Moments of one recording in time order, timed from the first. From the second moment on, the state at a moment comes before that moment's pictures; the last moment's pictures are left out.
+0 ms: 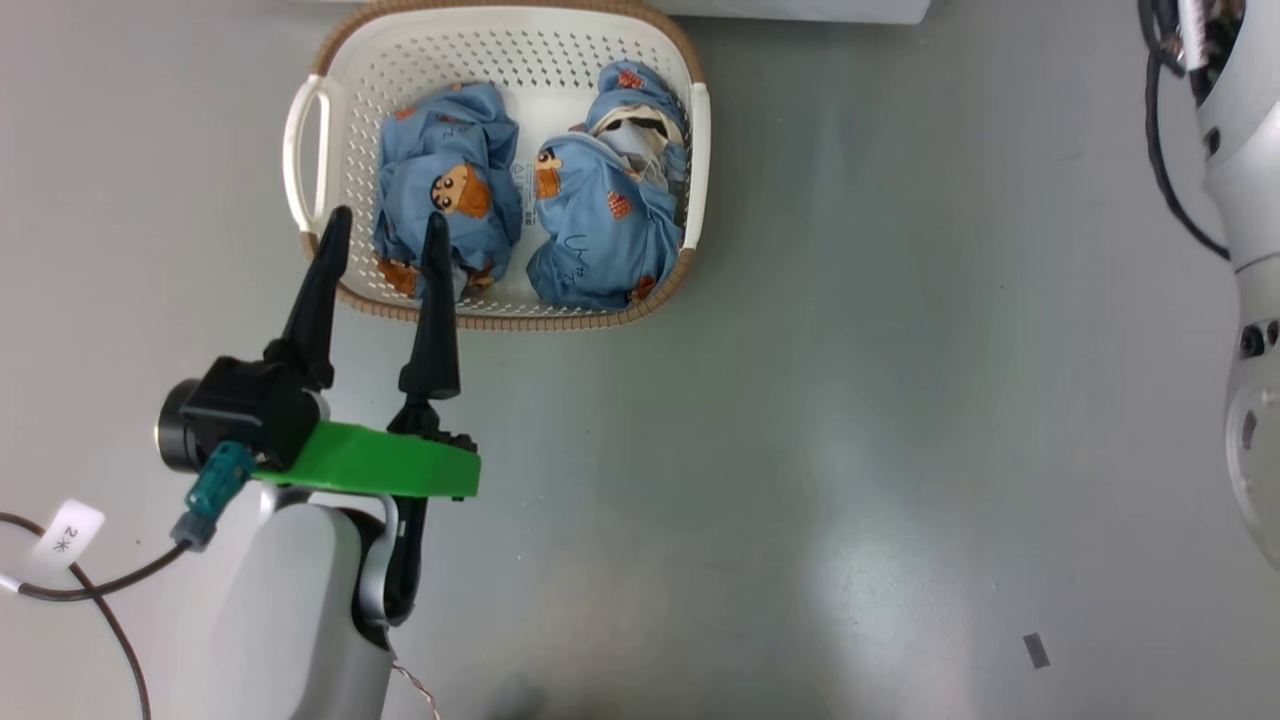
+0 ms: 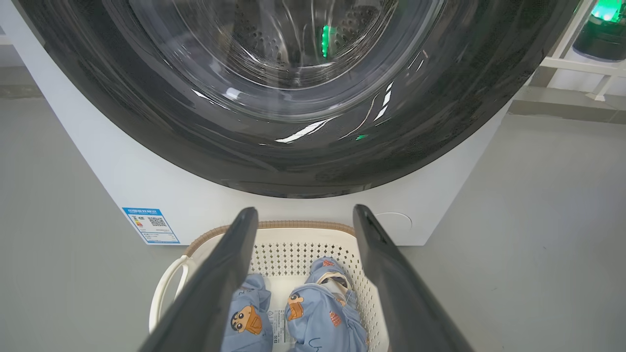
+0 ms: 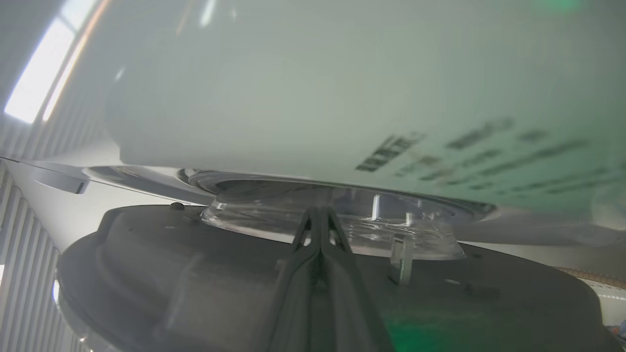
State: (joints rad) left arm -0.49 0.02 -0.26 0.19 -0.29 0.01 -0.25; right arm -1.63 -0.10 0.07 1.03 1.43 0.13 0.60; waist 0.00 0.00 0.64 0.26
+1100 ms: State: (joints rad) left arm -0.39 0.03 -0.25 0.24 -0.28 0.02 -0.25; right arm -1.07 -0.09 0.22 0.68 1.58 0.13 0.69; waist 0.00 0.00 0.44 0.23
